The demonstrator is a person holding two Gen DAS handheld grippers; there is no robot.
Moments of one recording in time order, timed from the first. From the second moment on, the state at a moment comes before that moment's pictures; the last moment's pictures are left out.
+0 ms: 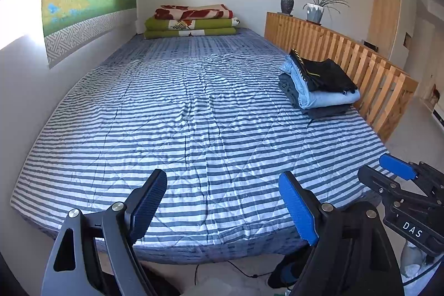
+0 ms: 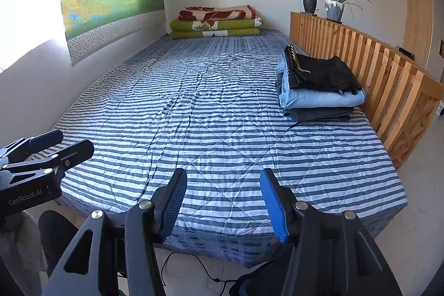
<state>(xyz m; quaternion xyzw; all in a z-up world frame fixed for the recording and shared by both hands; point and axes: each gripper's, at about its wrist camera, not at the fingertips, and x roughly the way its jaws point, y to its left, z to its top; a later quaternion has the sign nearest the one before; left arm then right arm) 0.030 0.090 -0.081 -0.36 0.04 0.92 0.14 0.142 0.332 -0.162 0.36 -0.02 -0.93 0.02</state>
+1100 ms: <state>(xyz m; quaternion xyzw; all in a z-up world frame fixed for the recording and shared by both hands) 0.022 0.082 -0.104 -0.37 0.02 0.92 0.13 0.136 0.323 -0.167 0.37 -0.02 -0.93 -0.01</state>
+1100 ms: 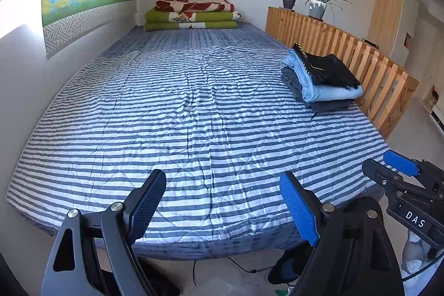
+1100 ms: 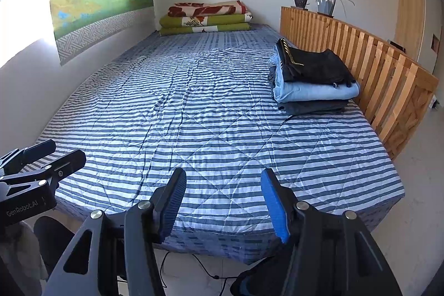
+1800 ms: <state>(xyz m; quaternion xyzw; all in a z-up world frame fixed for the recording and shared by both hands) 0.003 0.095 -0.117 -0.38 0.04 0.91 0.14 0.117 0.328 -0.183 0.39 -0.03 -0.92 -0.01</state>
